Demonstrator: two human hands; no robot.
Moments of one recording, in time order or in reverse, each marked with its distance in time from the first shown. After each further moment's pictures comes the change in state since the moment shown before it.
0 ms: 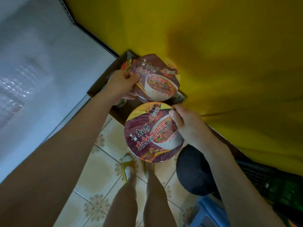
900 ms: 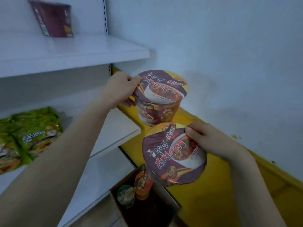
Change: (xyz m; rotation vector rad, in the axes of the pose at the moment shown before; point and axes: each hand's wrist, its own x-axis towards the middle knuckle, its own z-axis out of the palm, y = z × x) left_hand -0.316 0.373 -0.146 0.183 0.500 0.598; right_hand -0.166 -0.248 -0.327 -0.105 0.170 -0.490
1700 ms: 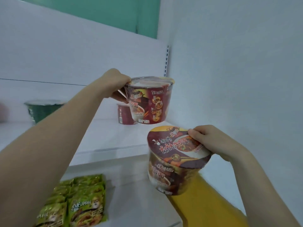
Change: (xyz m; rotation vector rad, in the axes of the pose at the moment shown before) left_hand 0.038 0.118 -0.240 0.072 0.448 0.004; right_hand 0.140 -0.174 -0.081 0.194 0.061 -0.322
